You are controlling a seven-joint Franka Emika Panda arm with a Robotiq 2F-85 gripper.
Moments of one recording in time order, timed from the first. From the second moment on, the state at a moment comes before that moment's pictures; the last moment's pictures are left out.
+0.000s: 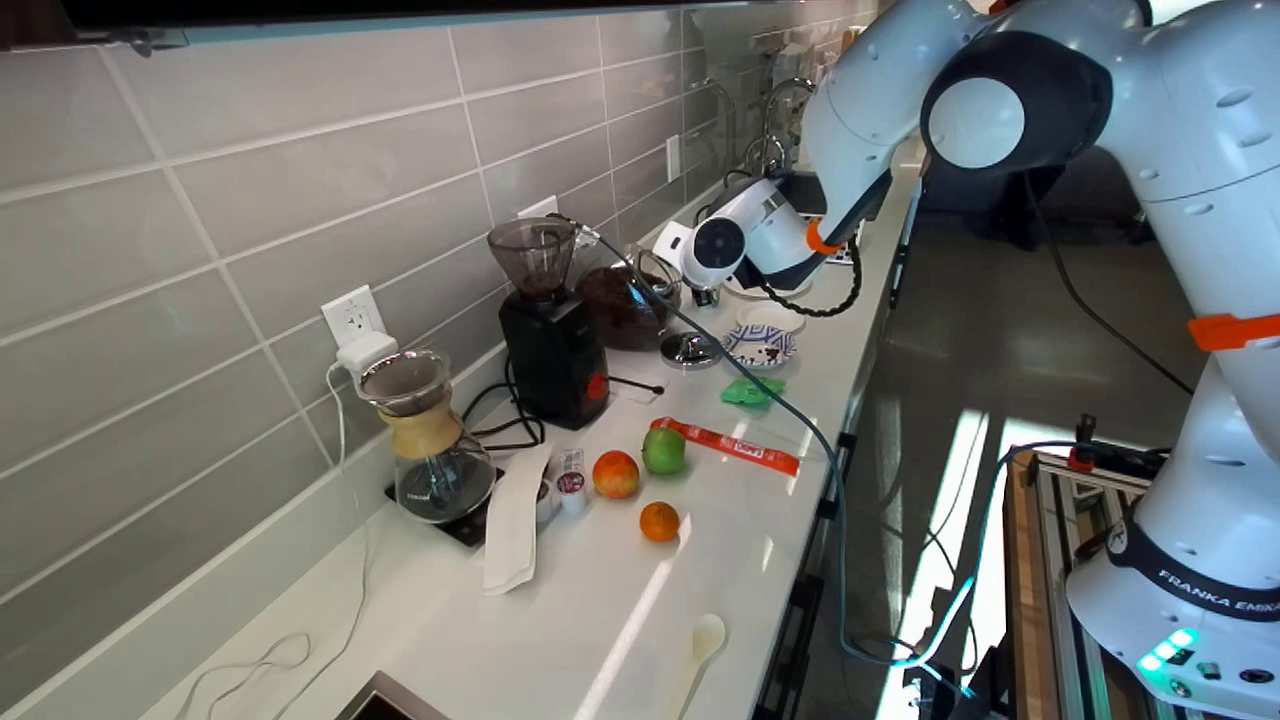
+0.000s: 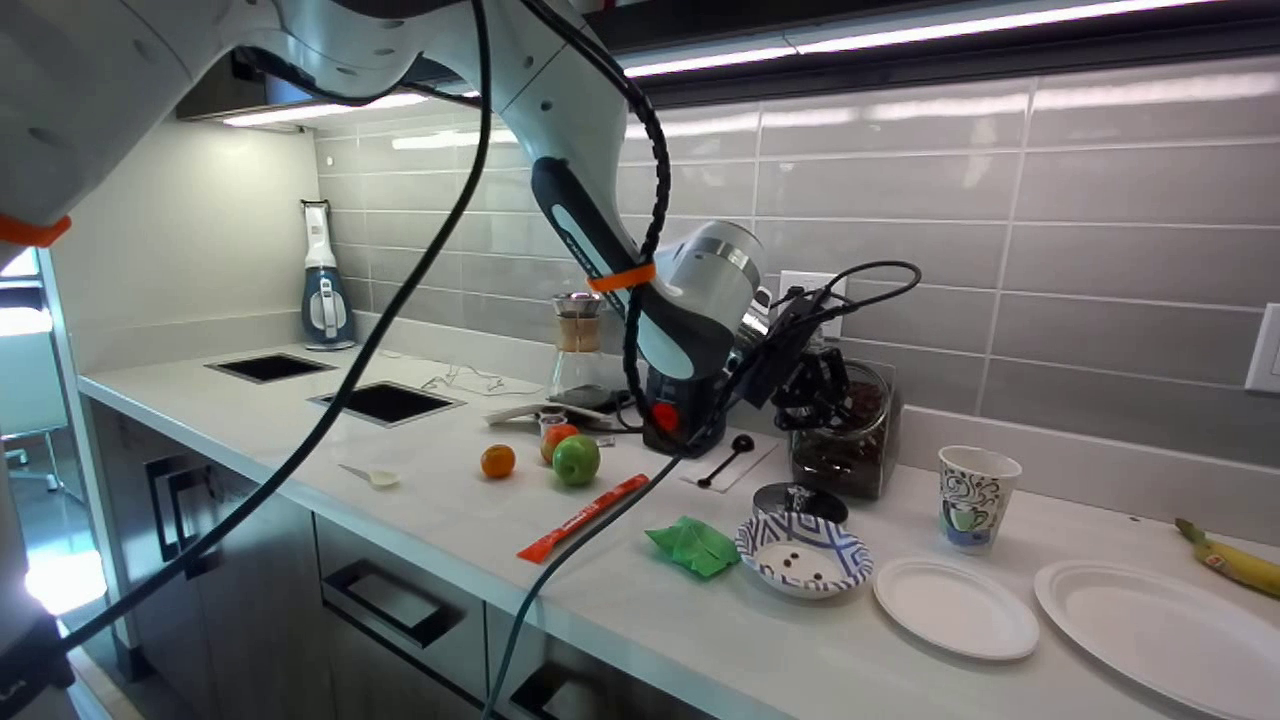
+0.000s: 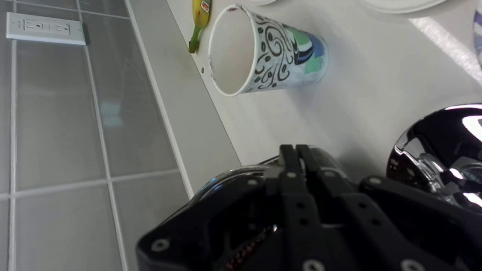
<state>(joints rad) -0.09 0.65 -0.38 -1.72 -1.65 2.78 0.48</state>
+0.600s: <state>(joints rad) -0.08 0.71 -0.38 -1.65 -1.69 2.78 0.51</state>
